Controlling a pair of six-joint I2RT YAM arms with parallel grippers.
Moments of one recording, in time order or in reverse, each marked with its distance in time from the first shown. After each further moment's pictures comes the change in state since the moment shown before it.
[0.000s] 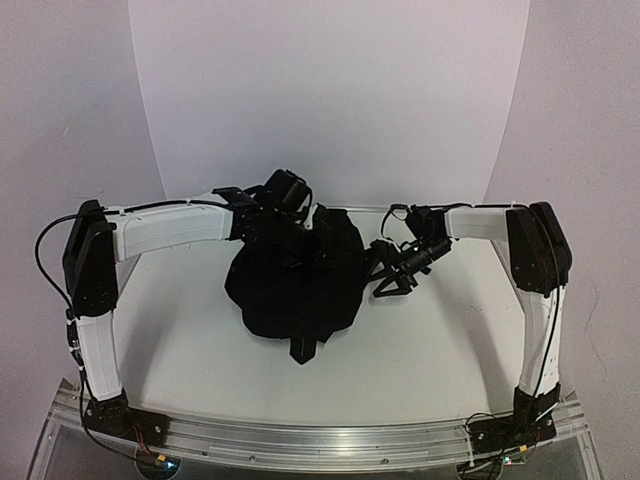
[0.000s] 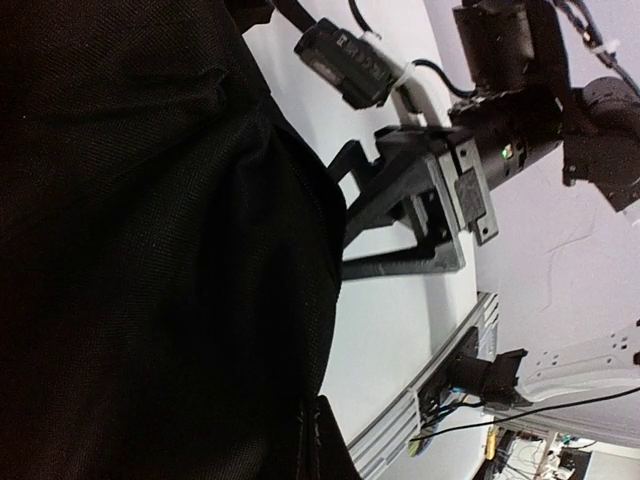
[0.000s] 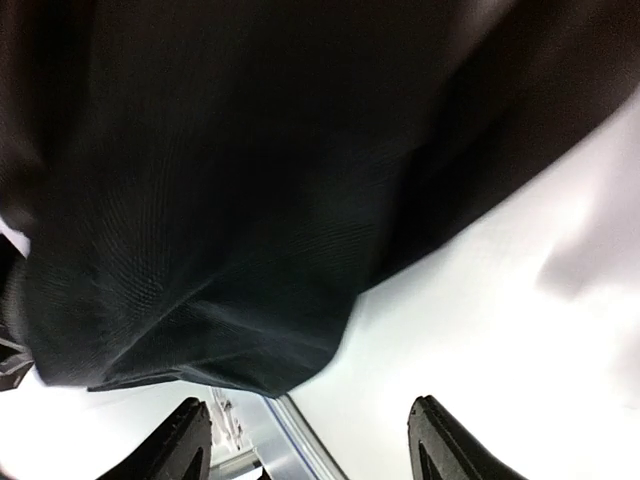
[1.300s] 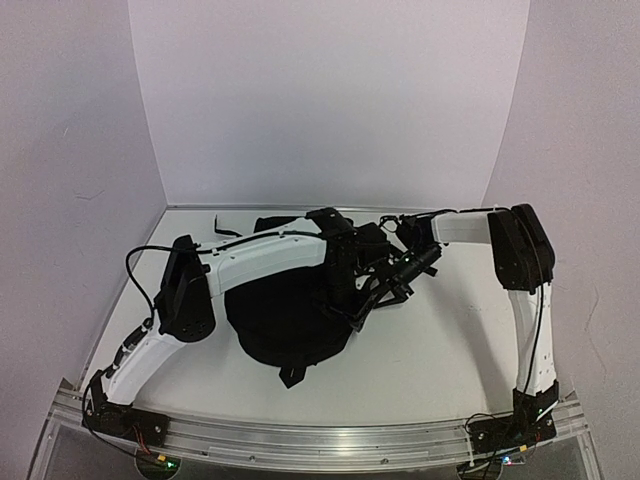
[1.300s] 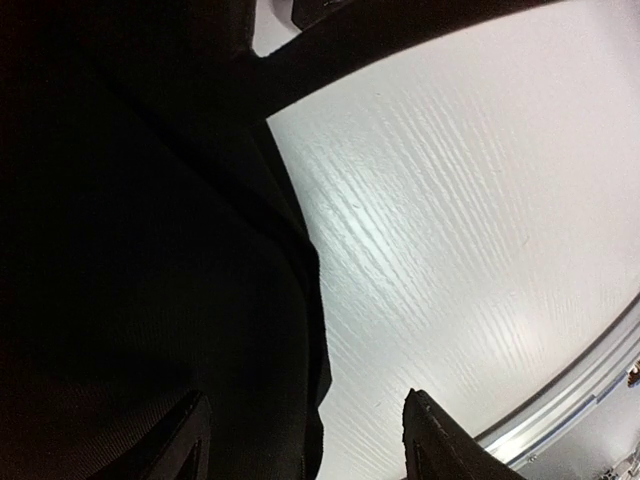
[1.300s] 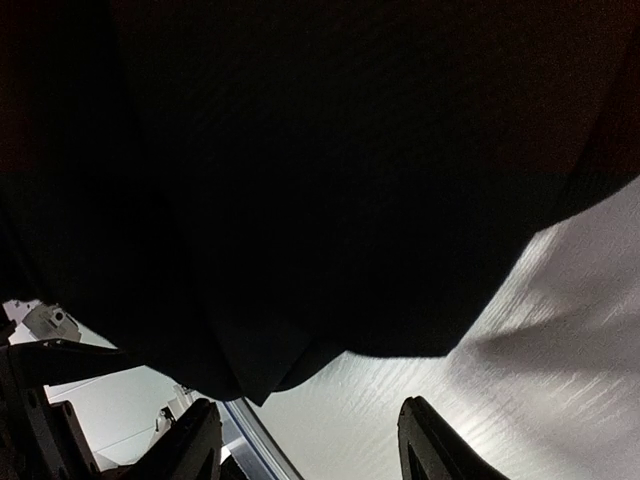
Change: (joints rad) left arm -0.236 0.555 0.781 -0.838 -0.273 0.358; right arm 0.029 0.120 0.077 -0.081 0.100 -0.109
